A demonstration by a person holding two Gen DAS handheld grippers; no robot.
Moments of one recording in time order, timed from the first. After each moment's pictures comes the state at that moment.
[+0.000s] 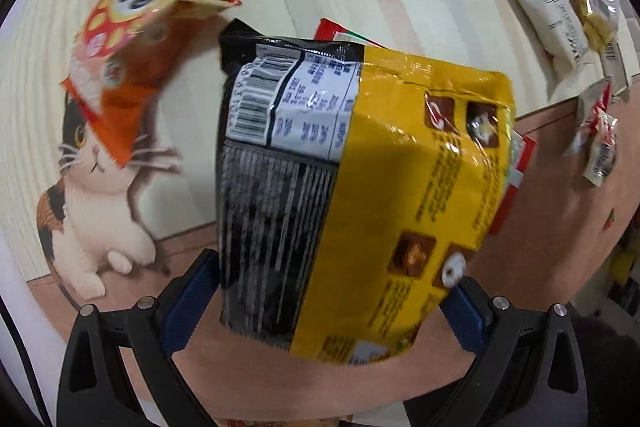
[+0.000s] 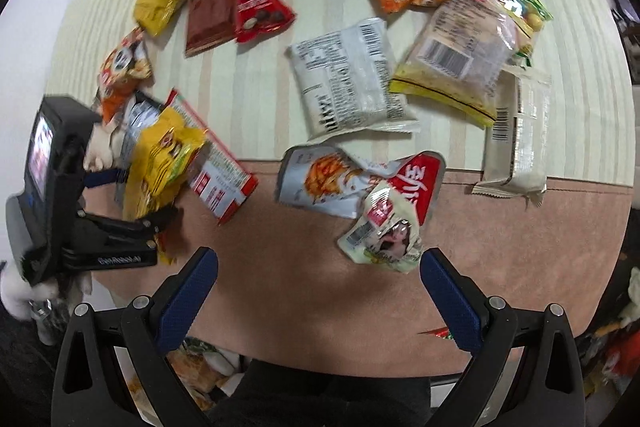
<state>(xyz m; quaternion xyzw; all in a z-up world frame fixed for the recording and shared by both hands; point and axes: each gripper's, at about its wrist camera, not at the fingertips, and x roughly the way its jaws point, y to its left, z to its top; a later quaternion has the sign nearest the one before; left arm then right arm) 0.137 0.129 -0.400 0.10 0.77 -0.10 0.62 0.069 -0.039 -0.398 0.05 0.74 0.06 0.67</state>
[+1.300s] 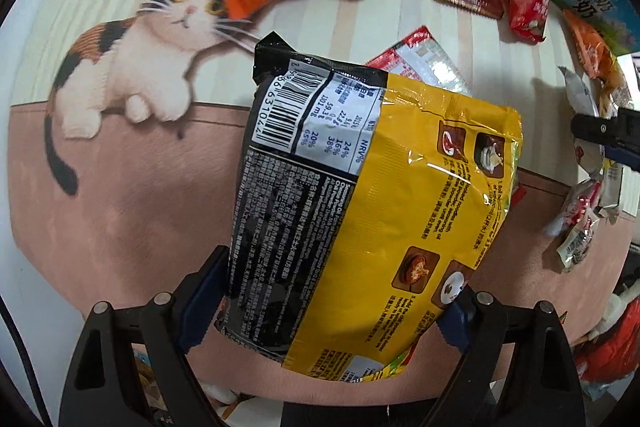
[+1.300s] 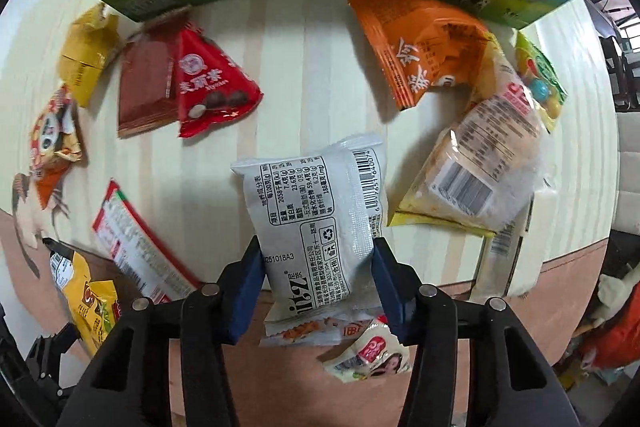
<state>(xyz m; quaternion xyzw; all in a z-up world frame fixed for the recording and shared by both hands) 0.081 0.150 -0.388 -0.08 0.73 0.07 0.68 0.167 -0.019 -0.431 -0.01 0.72 -0.01 0.69</state>
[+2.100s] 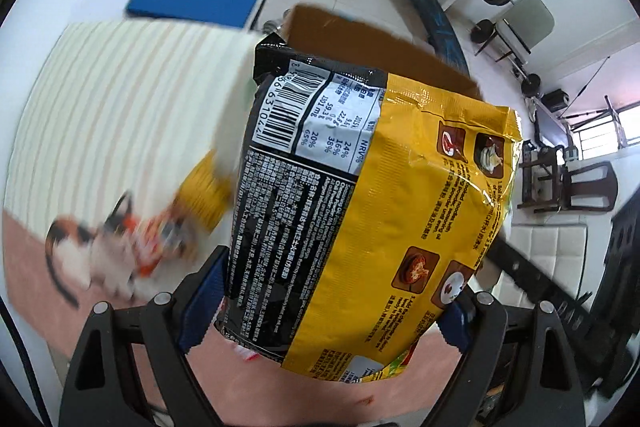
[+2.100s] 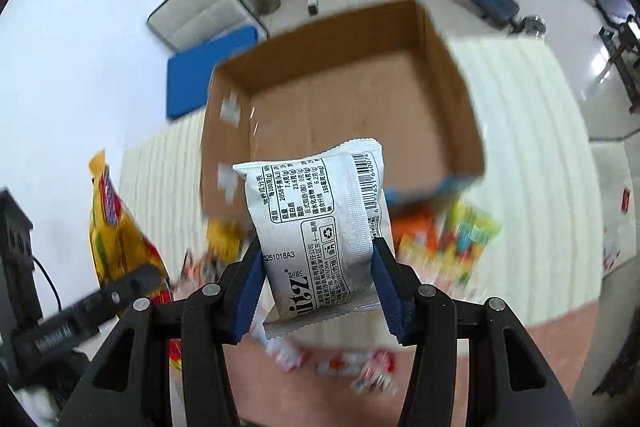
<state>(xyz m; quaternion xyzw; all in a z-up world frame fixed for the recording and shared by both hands) 0.289 0.056 -0.187 -0.18 0.63 -0.01 0.75 0.253 -0.127 -0.215 0.16 0.59 0.08 0.79</state>
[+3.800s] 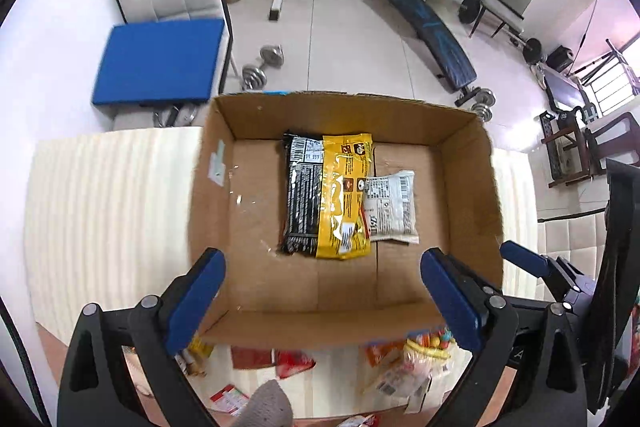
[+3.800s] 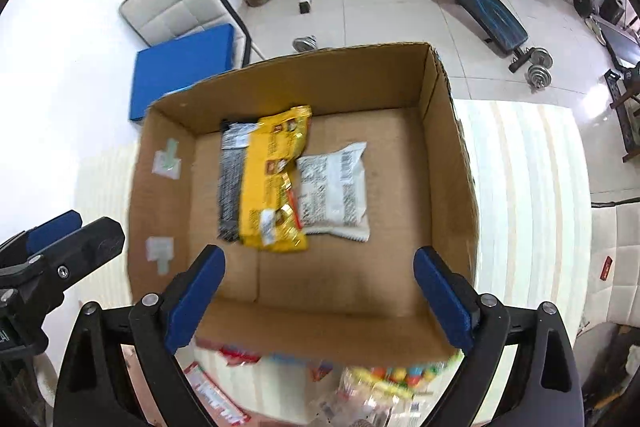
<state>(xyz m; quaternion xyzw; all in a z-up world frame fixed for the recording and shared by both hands) 0.390 0.018 -0.170 -0.04 0.61 -0.04 0.79 0.365 -0.129 -0.258 0.09 0.61 0.08 0.78</state>
